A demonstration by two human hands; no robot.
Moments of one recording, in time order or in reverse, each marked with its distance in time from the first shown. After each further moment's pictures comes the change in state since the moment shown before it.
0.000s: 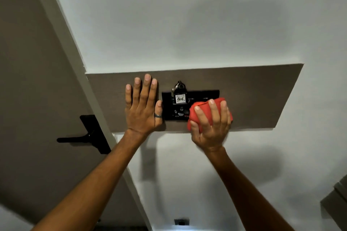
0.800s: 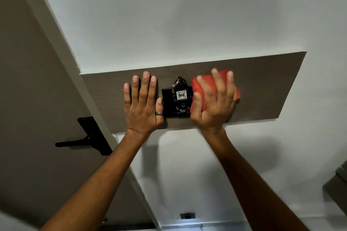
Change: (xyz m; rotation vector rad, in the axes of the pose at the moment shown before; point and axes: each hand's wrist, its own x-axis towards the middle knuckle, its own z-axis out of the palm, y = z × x) left_hand 0.002 0.000 0.002 -0.003 0.020 0.010; right_hand 0.055 -0.011 0.012 0.038 0.099 0.167
